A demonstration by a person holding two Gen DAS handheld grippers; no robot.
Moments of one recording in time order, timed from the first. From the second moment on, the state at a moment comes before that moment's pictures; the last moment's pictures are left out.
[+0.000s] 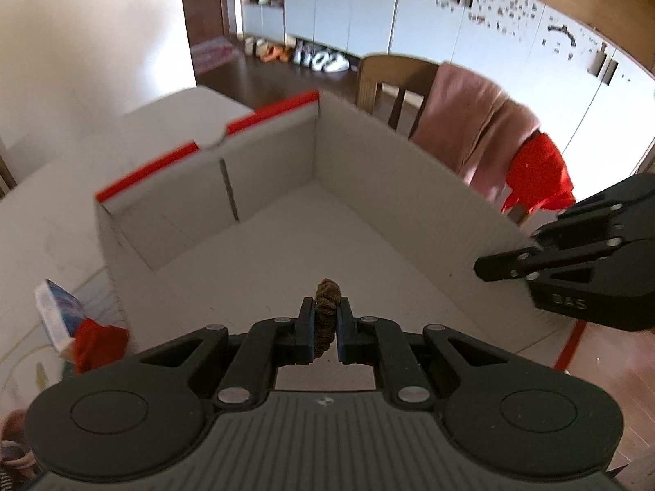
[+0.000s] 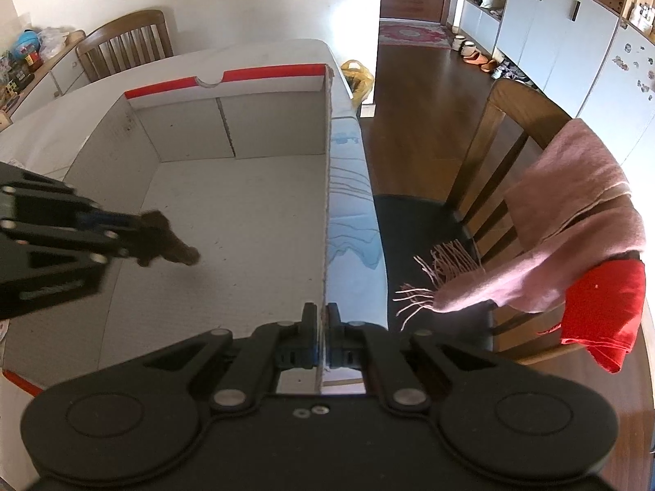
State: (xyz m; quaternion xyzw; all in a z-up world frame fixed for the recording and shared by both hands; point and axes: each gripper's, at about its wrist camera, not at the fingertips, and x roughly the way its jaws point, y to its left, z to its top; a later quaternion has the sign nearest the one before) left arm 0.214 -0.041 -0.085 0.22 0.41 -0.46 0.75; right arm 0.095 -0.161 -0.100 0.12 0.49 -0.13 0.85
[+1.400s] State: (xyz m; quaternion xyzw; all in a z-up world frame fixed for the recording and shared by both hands) left arm 0.202 -0.014 -0.070 0.23 0.42 -0.46 0.75; right arm 0.095 -0.158 -0.098 0.12 0.50 -0.14 0.85
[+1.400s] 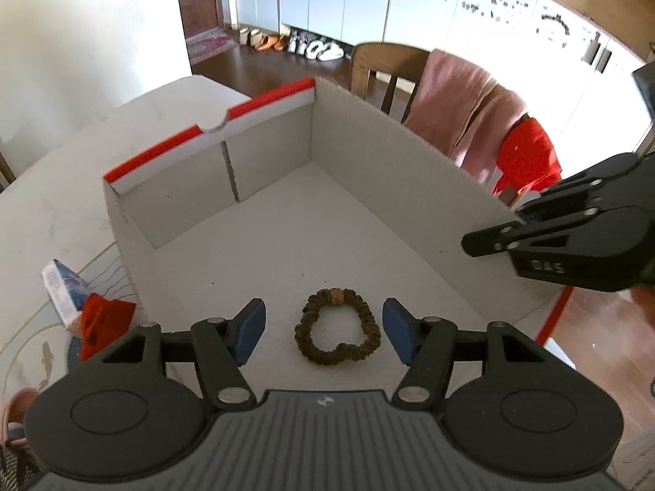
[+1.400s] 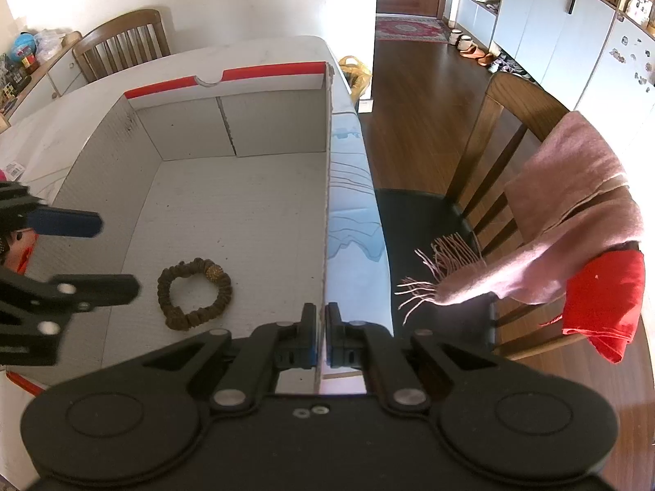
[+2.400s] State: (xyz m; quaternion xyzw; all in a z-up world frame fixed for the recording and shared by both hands) left arm 0.237 0.190 -0.030 0.10 0.41 -0.31 0.85; right arm 0.102 -0.154 -0.092 0.11 0.50 -0.16 0.84
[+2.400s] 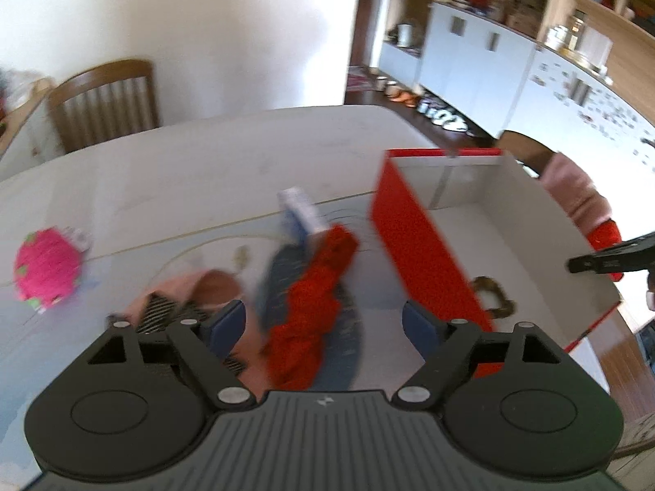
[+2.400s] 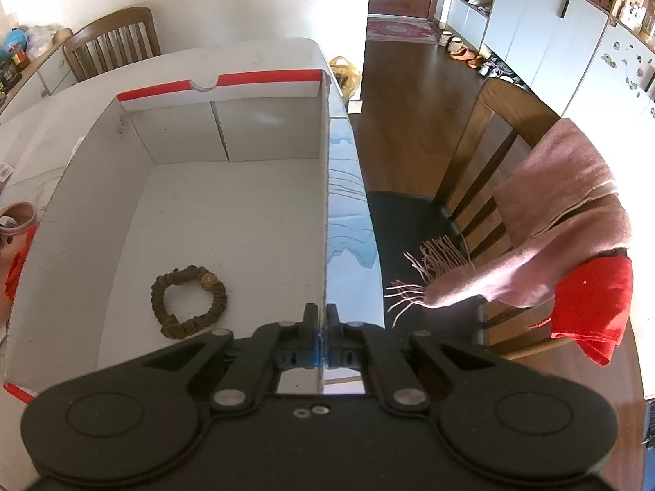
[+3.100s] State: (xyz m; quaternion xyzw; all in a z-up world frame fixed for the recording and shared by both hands) left arm 0.278 0.303 -0.101 0.12 0.45 -0.22 0.86; right arm 0.104 -0.150 -0.093 0.10 0.51 -0.17 0.84
